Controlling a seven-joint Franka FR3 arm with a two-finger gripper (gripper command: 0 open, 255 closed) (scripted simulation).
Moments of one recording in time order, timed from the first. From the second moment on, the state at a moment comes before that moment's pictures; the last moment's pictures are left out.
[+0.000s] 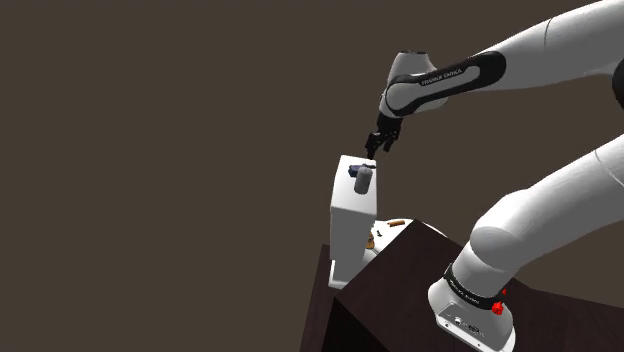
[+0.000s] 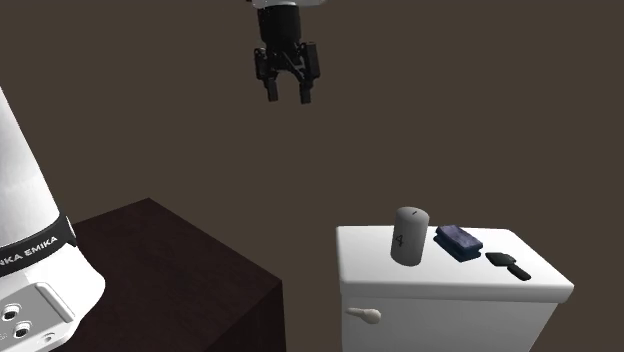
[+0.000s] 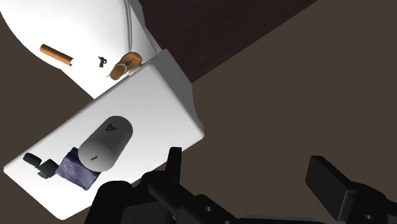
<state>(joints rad) -0.11 -0.38 -0.17 -2.51 -0.09 2.22 -0.15</state>
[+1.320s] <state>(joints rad) -0.24 0.36 -0.26 -2.17 0.13 2.66 -0.46</state>
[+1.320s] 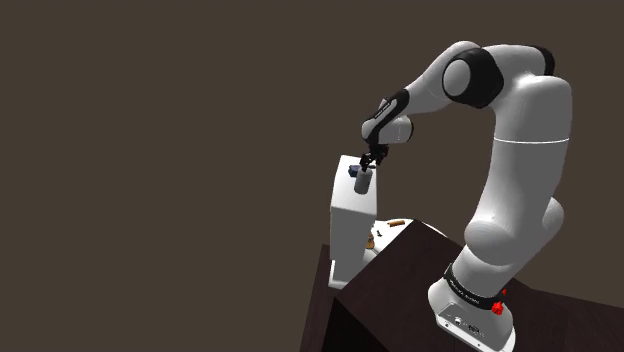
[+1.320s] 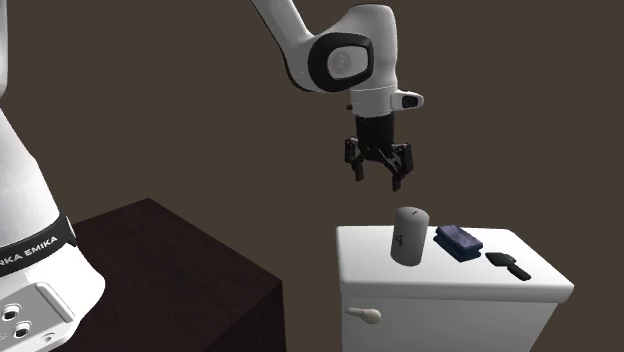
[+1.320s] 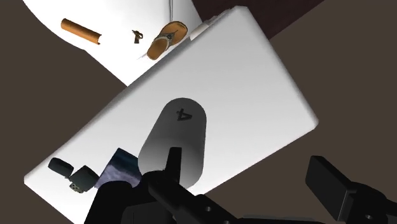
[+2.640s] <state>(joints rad) -0.38 0.75 -0.18 -1.86 0.23 2.76 -0.55</state>
